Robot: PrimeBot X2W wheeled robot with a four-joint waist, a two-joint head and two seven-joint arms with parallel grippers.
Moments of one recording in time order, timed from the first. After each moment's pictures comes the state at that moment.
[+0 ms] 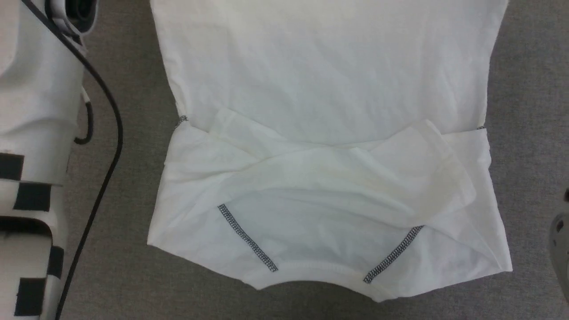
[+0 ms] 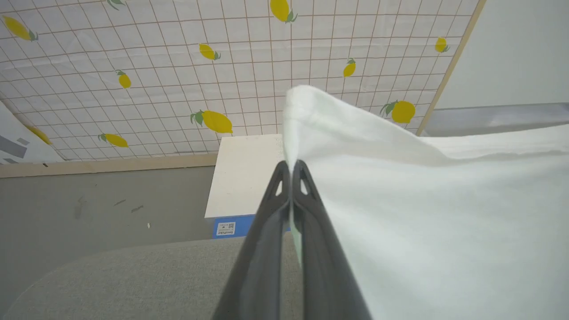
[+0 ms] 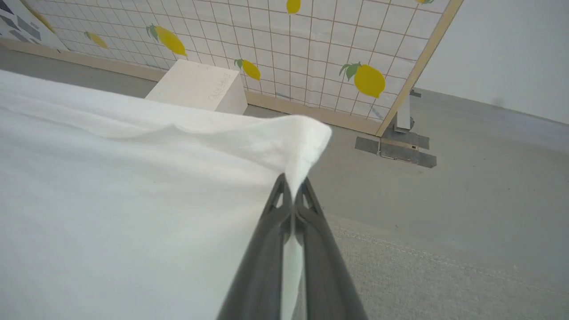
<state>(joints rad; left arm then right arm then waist) -1.30 0.34 -0.38 0.64 -0.57 -0.08 0.13 -1.26 -0.16 -0.05 0.47 0.06 0.13 0.68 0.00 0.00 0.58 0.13</state>
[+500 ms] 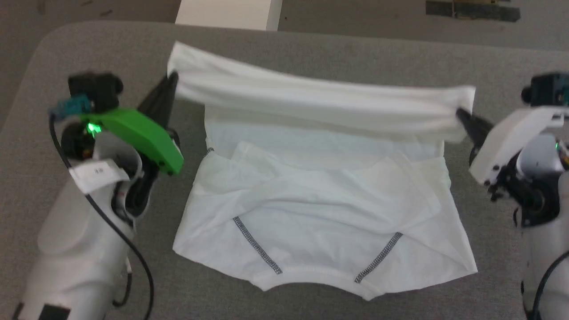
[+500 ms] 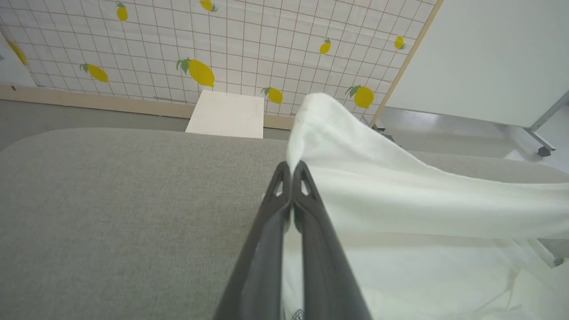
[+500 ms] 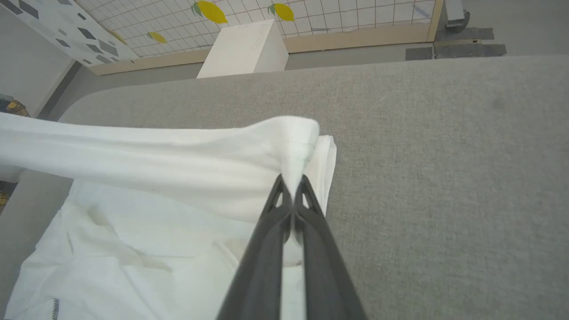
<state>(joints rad) -0.68 0.38 -0.39 0.41 -0.72 -0.09 0.01 -0.53 -0.16 -0.10 0.25 0.43 0.13 0.59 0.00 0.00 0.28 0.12</state>
